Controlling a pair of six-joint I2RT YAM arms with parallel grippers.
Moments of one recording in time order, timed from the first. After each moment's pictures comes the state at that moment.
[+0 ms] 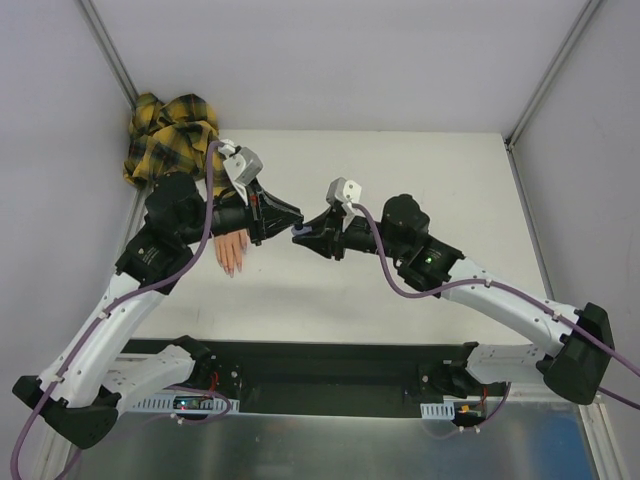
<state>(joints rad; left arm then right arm) -0.54 0.93 1.16 -0.33 0.65 -0.21 0.93 1.23 1.04 0.16 -0.44 -0.01</state>
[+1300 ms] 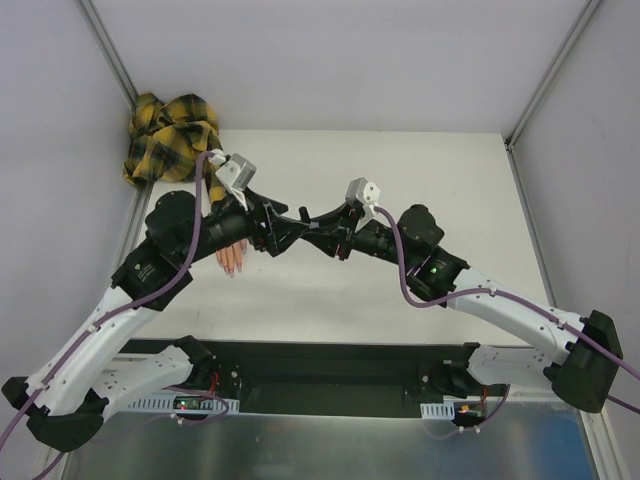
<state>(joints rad) -0.68 0.86 1.11 -0.33 0.31 -0.34 0.93 1.16 0.90 0.40 -0.35 0.09</state>
